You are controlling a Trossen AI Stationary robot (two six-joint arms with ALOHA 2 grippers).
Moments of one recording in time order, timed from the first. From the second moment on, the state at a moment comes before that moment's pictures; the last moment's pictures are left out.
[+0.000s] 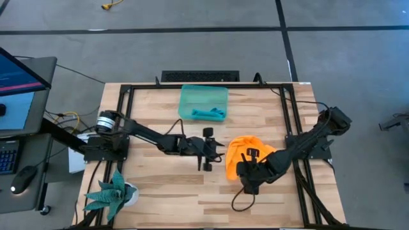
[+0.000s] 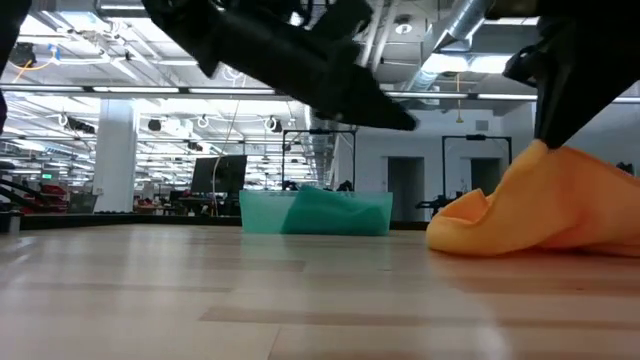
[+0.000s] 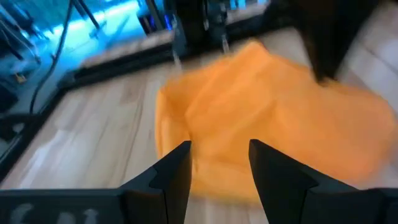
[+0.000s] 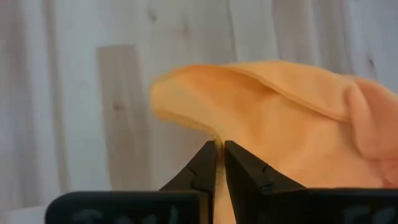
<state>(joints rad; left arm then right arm) -0.14 1.90 1.06 0.48 -0.24 0.21 0.60 1.59 1.08 -0.80 0.29 0.60</state>
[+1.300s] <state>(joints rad) -0.20 2.27 1.52 -0.15 0.13 0.06 0.52 1.59 1.08 -0.65 0.24 0.46</state>
